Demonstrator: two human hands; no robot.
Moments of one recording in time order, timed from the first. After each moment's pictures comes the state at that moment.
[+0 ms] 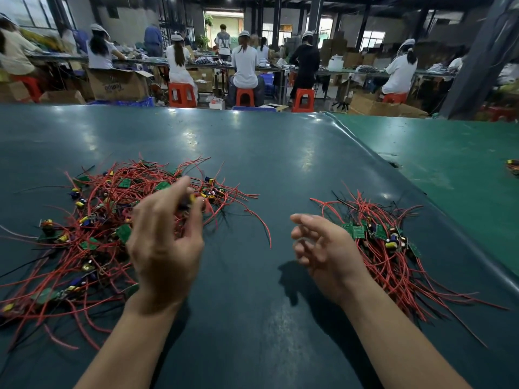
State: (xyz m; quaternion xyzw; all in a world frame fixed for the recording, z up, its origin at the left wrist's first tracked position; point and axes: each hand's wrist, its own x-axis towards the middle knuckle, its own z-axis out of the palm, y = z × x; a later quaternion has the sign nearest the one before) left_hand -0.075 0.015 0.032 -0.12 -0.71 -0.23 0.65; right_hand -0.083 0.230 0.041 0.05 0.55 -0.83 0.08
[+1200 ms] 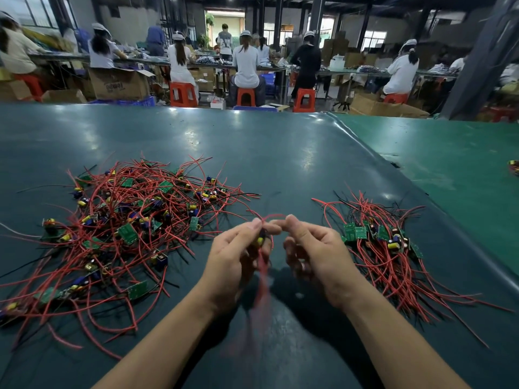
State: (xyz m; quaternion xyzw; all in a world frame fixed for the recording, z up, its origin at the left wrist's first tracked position) left_hand -0.069 0.076 0.018 -0.11 -0.53 -0.84 0.01; right_hand -0.076 0.219 0.033 -0.06 0.64 -0.76 0.05
